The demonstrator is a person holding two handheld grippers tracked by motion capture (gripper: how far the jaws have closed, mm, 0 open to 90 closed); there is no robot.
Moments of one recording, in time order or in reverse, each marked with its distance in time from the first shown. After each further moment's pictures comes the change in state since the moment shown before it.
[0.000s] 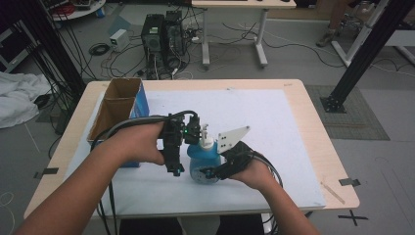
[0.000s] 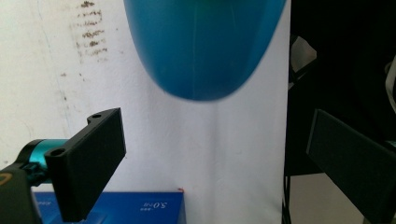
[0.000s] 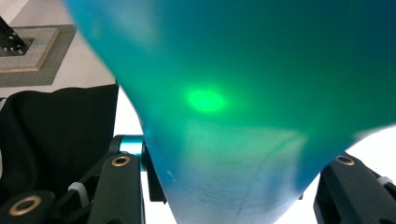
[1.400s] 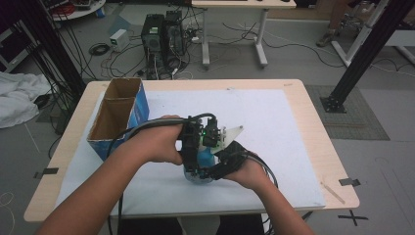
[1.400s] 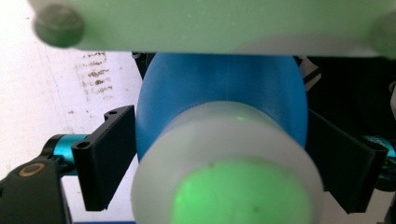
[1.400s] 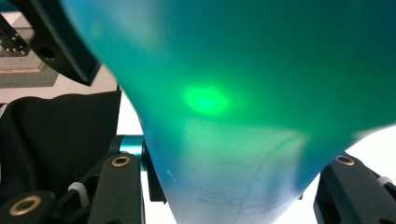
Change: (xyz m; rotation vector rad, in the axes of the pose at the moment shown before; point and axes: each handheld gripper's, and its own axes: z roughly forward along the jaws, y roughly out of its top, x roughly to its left) left arm 0.000 0.032 0.009 -0.001 0.007 0.039; right arm 0.003 0.011 0.010 -0.011 0.001 -0.015
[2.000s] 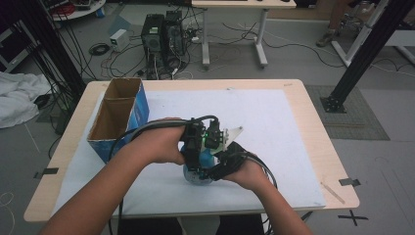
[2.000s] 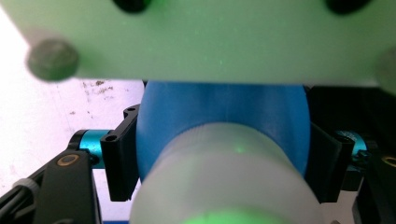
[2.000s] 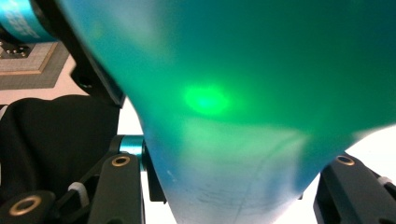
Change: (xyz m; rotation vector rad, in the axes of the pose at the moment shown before) left arm -0.002 0.005 0.004 0.015 0.019 0.007; right arm 0.002 -0.001 0.002 -0.002 0.016 0.019
